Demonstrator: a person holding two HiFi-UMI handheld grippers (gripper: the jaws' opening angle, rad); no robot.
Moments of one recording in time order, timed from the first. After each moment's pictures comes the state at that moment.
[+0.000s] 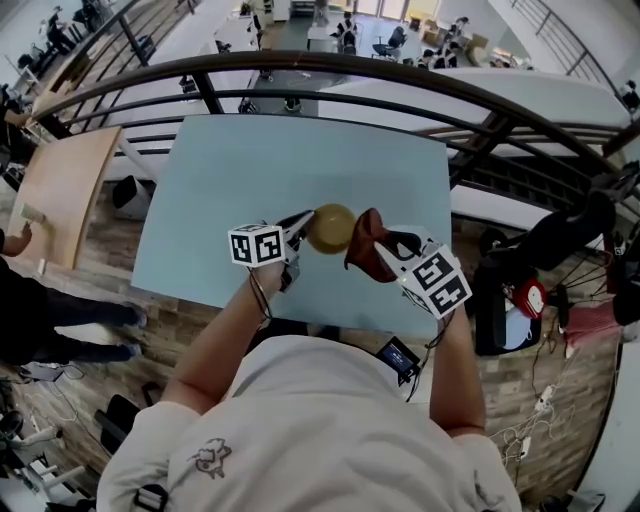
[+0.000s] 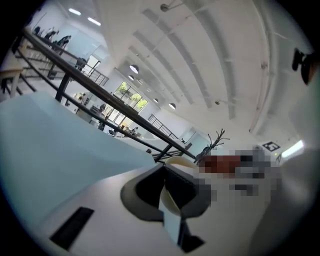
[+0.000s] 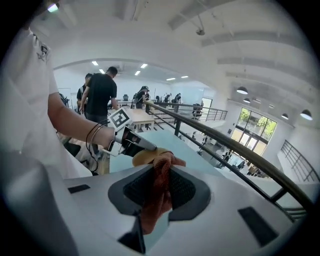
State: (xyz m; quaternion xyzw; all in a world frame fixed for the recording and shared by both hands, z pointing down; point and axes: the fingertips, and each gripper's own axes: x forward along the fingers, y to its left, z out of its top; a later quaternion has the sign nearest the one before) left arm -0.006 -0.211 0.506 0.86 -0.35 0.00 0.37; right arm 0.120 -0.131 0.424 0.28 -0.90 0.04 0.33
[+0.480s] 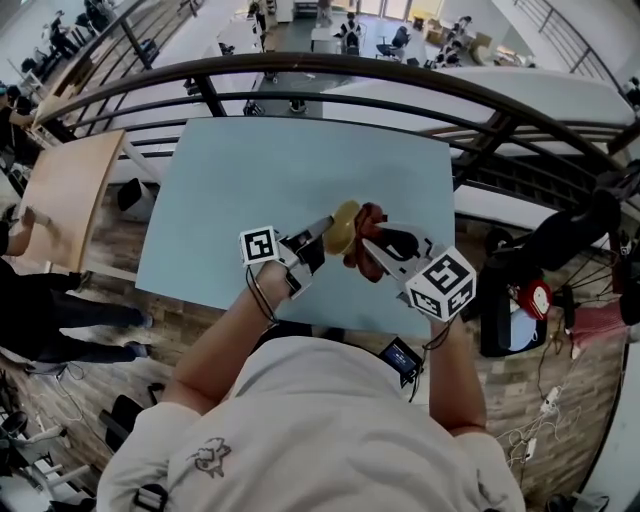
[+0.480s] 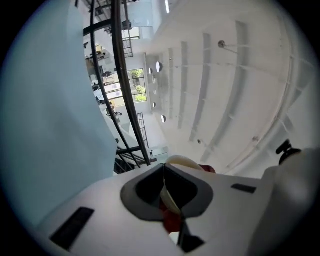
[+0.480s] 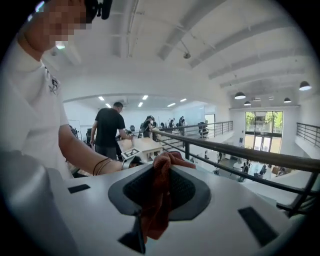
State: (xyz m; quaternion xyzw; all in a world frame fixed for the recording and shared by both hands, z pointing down) left arm 0.035 -0.193 0.476 0.77 -0.17 -0.23 0.57; right arm 0.093 -0.127 0.381 0.25 -0.95 0.07 0.15
